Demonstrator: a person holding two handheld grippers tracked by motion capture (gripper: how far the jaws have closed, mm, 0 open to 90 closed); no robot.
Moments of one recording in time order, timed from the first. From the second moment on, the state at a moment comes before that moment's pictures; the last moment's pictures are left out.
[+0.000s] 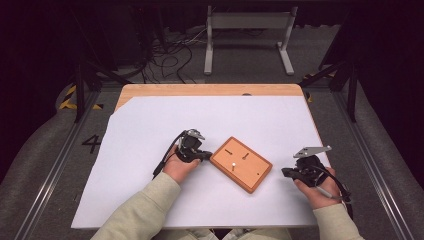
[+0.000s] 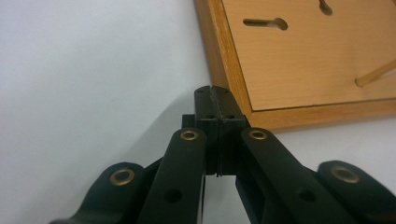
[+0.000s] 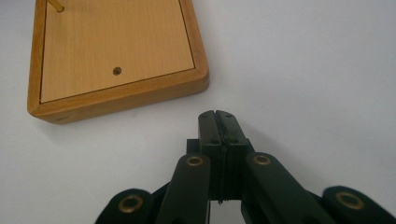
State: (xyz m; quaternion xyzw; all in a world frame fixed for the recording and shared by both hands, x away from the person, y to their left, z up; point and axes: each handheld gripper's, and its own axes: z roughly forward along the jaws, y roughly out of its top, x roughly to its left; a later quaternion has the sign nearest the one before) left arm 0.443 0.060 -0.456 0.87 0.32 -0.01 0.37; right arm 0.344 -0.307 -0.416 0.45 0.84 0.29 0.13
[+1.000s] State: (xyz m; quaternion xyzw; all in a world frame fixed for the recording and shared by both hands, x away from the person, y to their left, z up) left arm 0.396 0.109 -0.428 0.87 0.31 0.03 0.39; right arm 0.375 -0.285 -0.429 0.46 0.85 0.23 0.11
